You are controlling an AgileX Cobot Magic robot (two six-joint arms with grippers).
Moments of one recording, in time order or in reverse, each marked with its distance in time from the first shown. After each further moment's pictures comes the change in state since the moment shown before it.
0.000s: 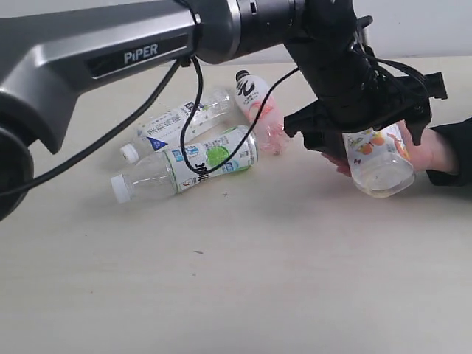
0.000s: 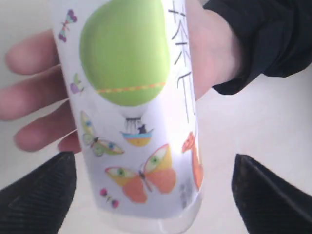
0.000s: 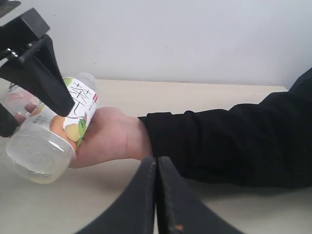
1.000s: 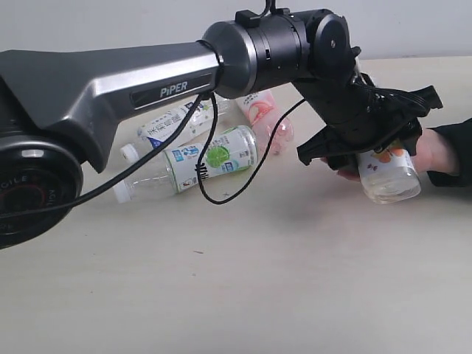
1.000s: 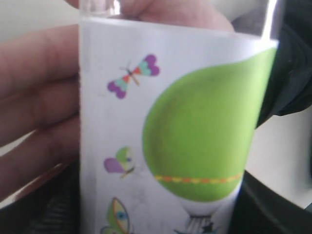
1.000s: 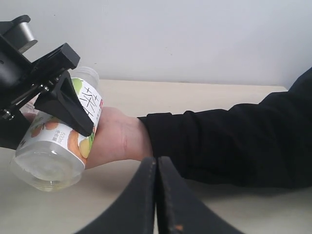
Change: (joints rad) left arm -0.002 0.097 0.000 -0.106 -0.157 -0.096; right arm 0.000 0.000 0.000 0.000 0.000 0.000
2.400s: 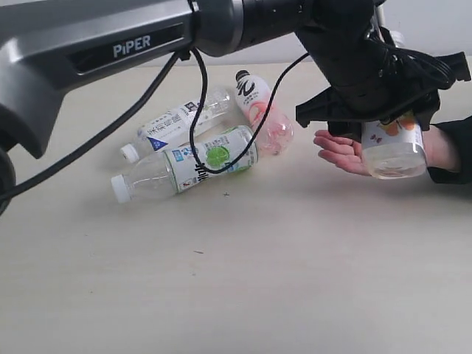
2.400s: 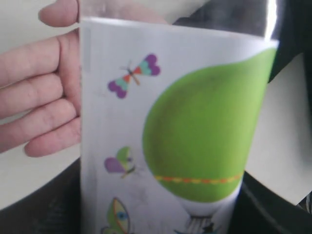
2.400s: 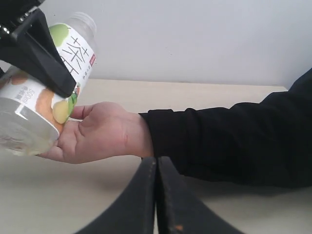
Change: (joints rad) left arm -0.029 -0.127 0.000 0.150 0.083 0.030; right arm 0.000 0.000 0.000 0.000 0.000 0.000
